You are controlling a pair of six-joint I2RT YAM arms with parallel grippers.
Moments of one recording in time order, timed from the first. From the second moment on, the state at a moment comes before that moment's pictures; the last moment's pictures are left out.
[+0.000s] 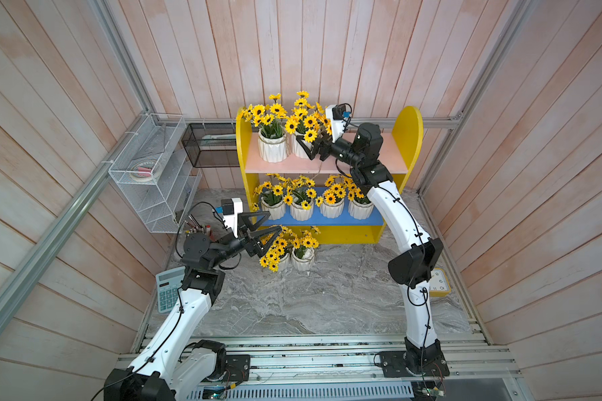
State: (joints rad) left arm -0.18 1.01 0.72 0.63 0.88 -0.60; right arm 0.45 2.23 2.51 -0.09 -0.56 0.15
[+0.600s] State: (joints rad) left arm -0.18 1.01 0.72 0.63 0.88 -0.60; right arm 0.47 2.21 2.48 -0.07 -0.51 0.12
